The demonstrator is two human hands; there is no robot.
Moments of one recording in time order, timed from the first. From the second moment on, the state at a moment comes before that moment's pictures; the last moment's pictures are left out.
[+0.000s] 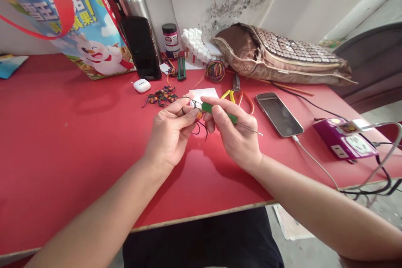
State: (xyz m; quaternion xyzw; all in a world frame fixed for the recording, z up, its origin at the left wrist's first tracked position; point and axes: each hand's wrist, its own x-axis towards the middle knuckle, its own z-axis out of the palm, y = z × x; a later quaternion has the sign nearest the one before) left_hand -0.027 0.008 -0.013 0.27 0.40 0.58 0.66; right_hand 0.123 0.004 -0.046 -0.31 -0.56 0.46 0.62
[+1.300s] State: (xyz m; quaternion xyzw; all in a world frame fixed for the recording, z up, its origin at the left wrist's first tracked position) left_hand -0.081 0.031 0.001 0.33 0.30 0.40 0.80; right_hand 0.149 0.017 -0.018 -0.23 -0.48 0.63 0.56
